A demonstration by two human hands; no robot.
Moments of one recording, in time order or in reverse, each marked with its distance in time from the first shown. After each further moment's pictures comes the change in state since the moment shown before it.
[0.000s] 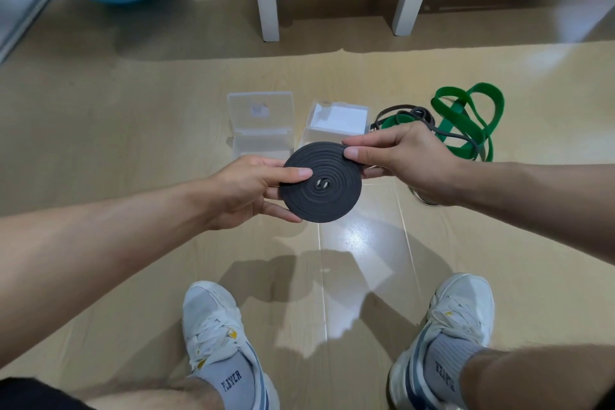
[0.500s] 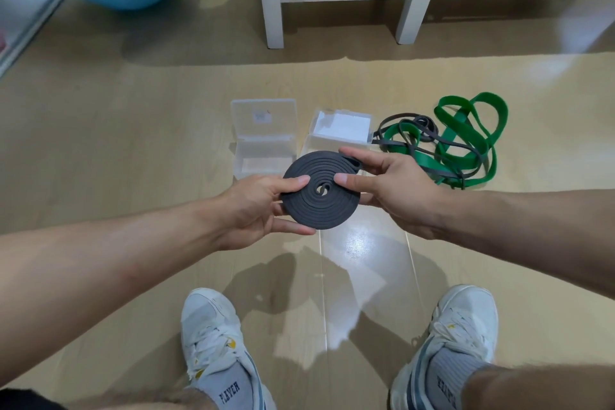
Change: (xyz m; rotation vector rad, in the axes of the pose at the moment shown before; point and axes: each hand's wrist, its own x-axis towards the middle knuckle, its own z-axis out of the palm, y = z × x) left_hand 0.002 -0.008 0.015 -0.260 0.095 -0.071; right_hand -0.003 0.018 0.028 0.254 0.065 0.137
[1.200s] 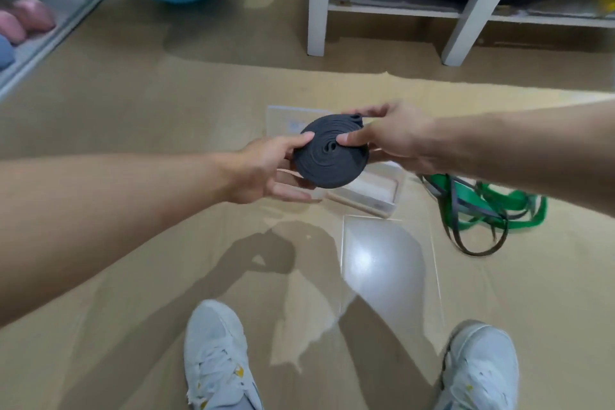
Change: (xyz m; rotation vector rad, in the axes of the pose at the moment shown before) left_hand 0.052 0.054 -0.056 0.109 0.212 0.048; right_hand 0.103 -0.073 0.051 -0.353 -0.041 0.073
